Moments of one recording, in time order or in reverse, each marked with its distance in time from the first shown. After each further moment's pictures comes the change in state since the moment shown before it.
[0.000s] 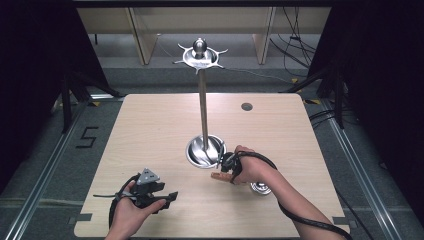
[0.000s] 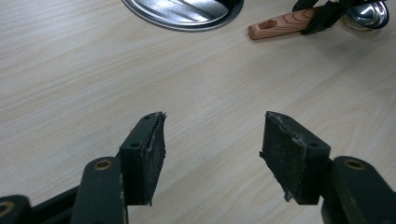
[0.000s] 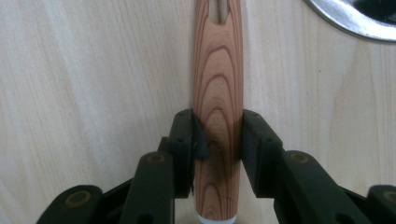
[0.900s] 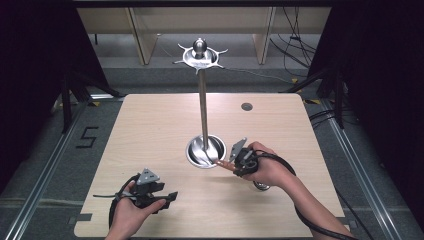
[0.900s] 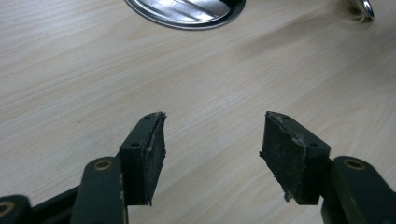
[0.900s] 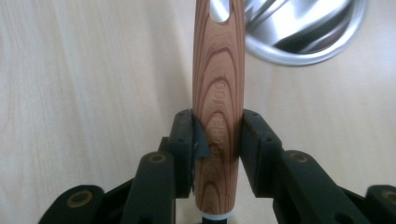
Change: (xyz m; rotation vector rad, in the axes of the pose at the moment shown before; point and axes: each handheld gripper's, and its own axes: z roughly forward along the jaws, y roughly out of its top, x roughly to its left) left arm 0.003 0.000 -0.001 0.027 0.008 0.026; right arm 0.005 -0.041 -0.034 -0.327 -0.108 0.045
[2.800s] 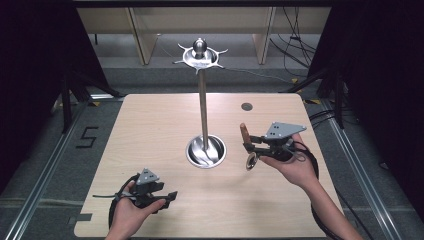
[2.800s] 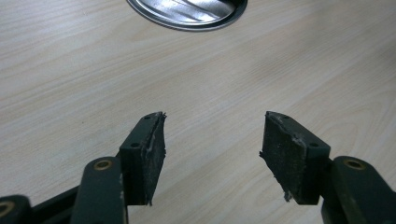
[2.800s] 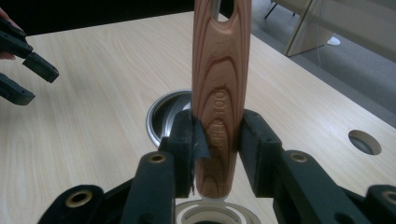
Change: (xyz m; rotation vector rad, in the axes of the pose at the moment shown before) left arm 0.000 0.000 0.000 -0.009 0.006 -0.003; right arm -0.016 -0.041 -0.077 -0.628 -0.155 0.255
